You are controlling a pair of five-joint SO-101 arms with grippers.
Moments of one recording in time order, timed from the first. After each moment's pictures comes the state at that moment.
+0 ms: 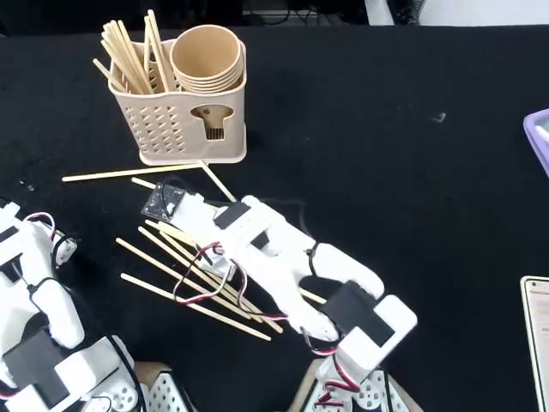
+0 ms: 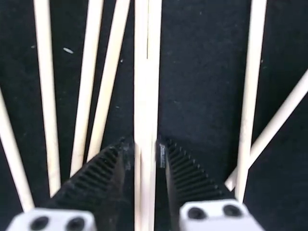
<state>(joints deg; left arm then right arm) -43.2 -15.5 50.9 43.4 16.8 -42.4 9.7 30.4 49.5 25.5</state>
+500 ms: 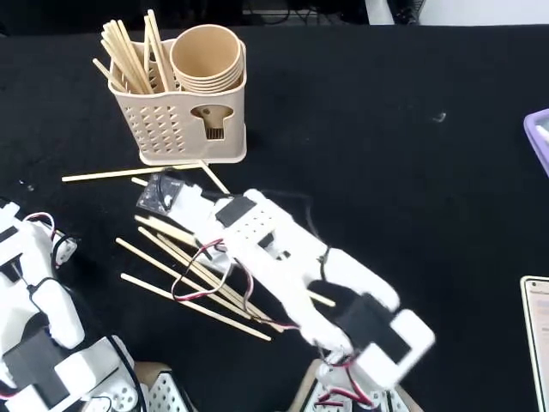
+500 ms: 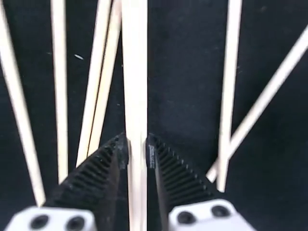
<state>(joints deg) -43.2 -15.5 50.9 43.4 16.8 -42.3 2.6 29.3 53.8 25.5</state>
